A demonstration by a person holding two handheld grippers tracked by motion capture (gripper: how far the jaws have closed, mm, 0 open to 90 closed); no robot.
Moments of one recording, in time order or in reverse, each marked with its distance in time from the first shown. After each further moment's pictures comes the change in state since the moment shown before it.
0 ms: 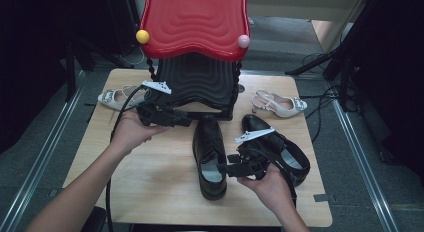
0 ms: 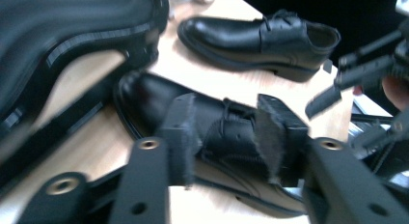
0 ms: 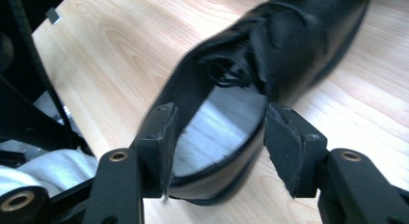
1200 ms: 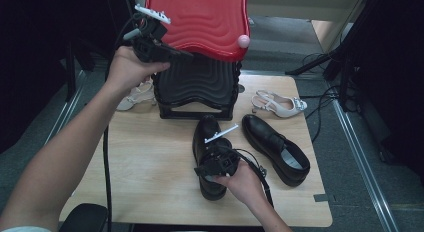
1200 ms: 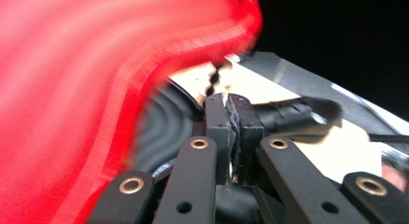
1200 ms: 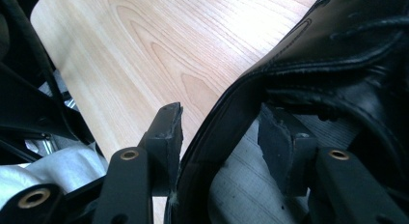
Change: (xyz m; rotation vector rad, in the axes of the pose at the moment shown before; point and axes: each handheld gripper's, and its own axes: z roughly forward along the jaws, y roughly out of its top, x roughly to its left) left arm 0.012 0.131 -0.064 -0.094 0.075 0.121; right arm 0.019 0.024 0.067 0.153 0.060 0.004
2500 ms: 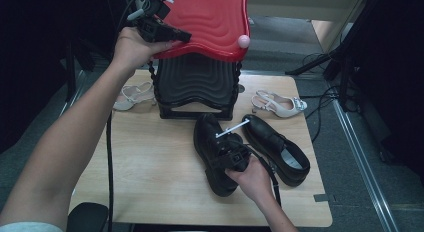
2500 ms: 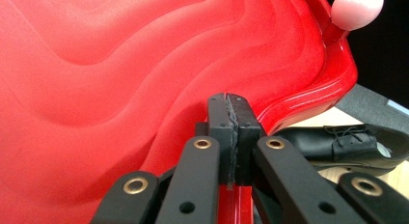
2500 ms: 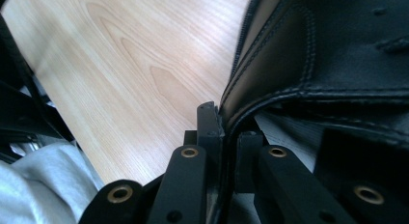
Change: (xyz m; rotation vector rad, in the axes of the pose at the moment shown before) left arm 0.031 0.030 0.008 -0.004 0.163 -0.018; right arm -0.022 -0.003 -0.024 0.011 -0.046 0.028
